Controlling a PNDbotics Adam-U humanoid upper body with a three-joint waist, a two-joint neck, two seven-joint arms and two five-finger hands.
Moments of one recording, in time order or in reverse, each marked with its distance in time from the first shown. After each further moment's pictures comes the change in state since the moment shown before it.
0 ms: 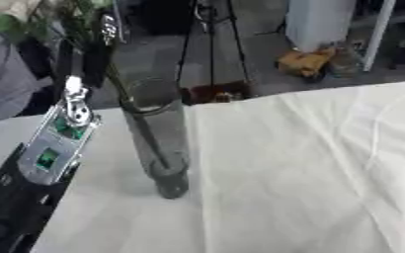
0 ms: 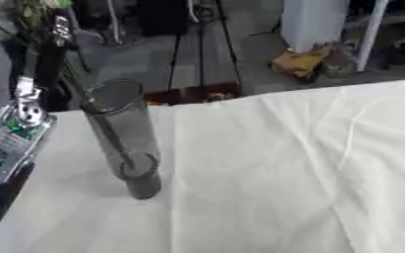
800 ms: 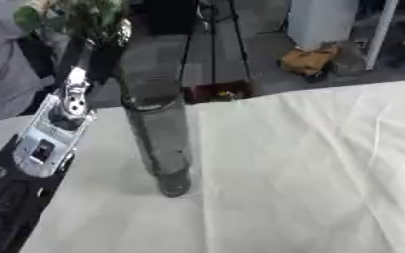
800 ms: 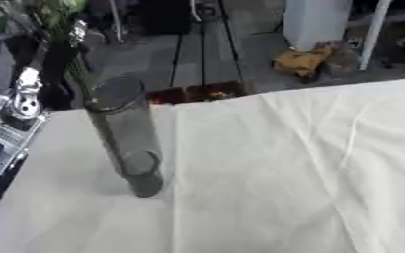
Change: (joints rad) left arm -0.022 0.034 -0.003 -0.002 -0.063 0.060 -0.190; right arm 0.003 -0.001 0.001 0.000 0.000 0.001 0.002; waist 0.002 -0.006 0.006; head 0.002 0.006
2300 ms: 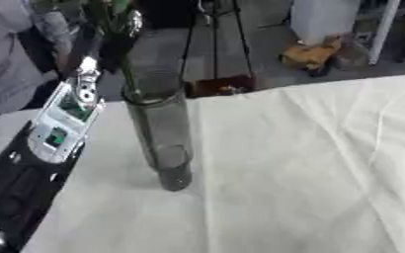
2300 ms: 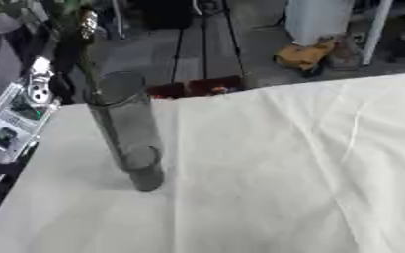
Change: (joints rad) left arm -0.041 -0.015 -0.009 0.057 -0.114 0.015 -0.088; right arm -0.004 -0.008 0.005 0.000 0.000 -0.003 0.011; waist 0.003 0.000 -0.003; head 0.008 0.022
